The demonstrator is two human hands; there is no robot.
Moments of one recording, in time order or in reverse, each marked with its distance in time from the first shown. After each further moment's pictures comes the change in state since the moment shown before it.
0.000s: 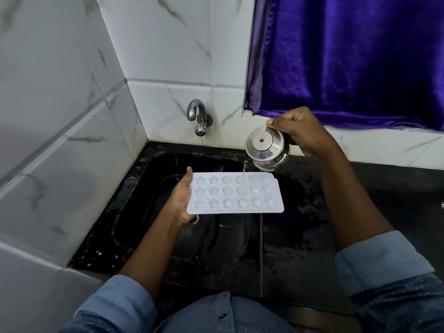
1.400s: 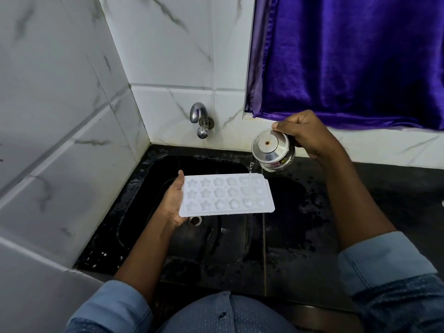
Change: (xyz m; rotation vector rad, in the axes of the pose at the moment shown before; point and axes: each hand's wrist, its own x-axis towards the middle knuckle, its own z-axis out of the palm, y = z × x) left_hand -0.025 0.009 -0.015 -0.013 0.037 0.052; right_hand -0.009 0.003 -0.005 -0.062 0.020 -0.008
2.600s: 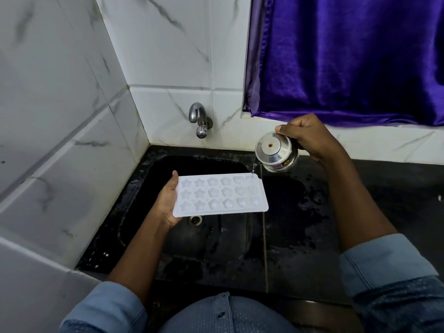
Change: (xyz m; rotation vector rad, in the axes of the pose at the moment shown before) left_hand -0.008 0.008 -0.016 0.002 -0.046 -0.007; right_hand -0.013 0.008 -0.006 -0.028 0.025 0.021
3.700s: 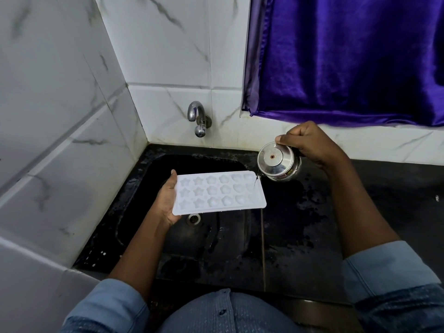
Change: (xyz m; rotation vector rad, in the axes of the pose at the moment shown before) left_hand 0.006 -0.003 -0.001 -0.017 0.020 0.005; right_hand -0.013 0.006 -0.004 -0.117 -0.071 0.004
